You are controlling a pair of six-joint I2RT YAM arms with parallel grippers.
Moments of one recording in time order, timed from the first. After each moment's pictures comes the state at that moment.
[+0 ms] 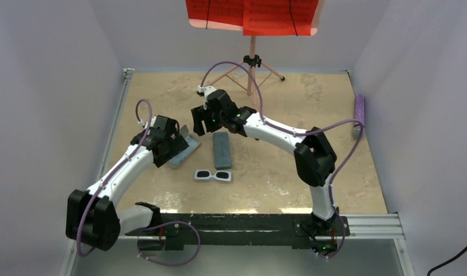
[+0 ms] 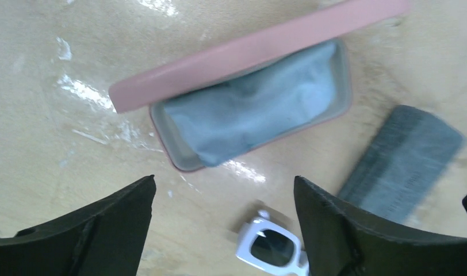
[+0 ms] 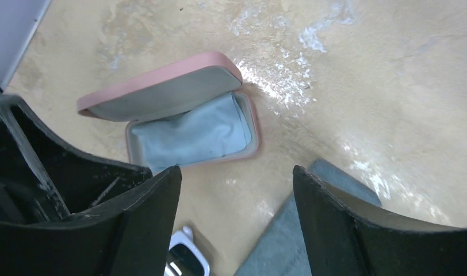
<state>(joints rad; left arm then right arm) -0.29 1.24 0.82 -0.72 -0.28 -0.90 0.86 2.07 1.72 -0.32 -0.06 0.33</state>
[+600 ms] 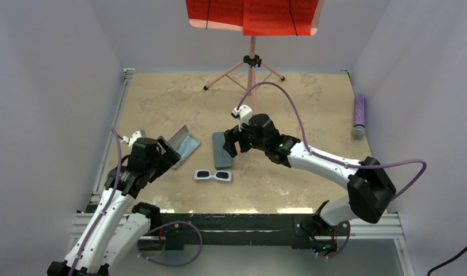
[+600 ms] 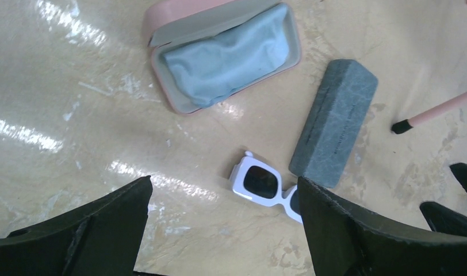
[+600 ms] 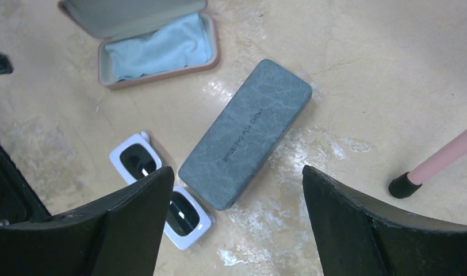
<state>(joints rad) -0.29 0.69 0.71 -0.84 -0.16 -0.91 0.82 1.46 0.98 -0.03 -0.02 0.22</state>
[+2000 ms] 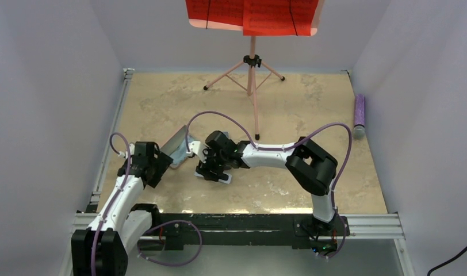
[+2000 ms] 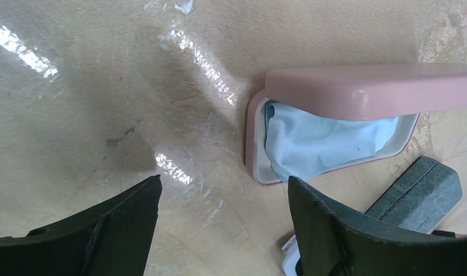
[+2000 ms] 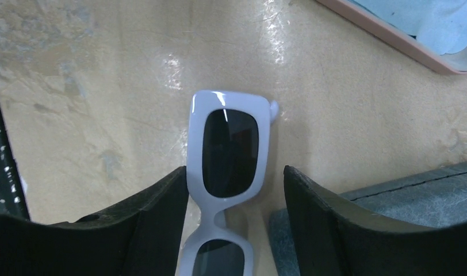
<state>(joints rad) -0.03 0.87 0.45 -0.60 -0.14 -1.04 1.01 1.94 1.22 -0.14 -0.31 -0.25</state>
